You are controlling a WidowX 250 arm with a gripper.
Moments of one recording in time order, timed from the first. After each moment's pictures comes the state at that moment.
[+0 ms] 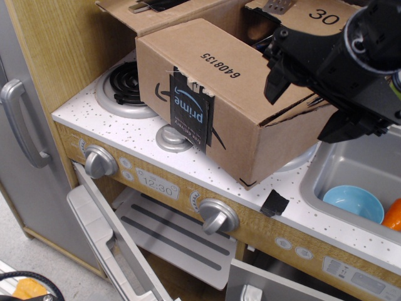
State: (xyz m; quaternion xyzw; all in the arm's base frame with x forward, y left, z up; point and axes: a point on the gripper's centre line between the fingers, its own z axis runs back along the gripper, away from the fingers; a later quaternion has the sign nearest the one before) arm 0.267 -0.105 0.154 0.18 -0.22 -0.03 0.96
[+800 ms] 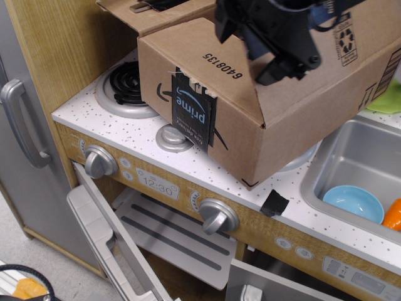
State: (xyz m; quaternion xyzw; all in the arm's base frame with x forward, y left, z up) arm 0.301 -0.037 0.161 0.22 -0.24 -0.10 0.94
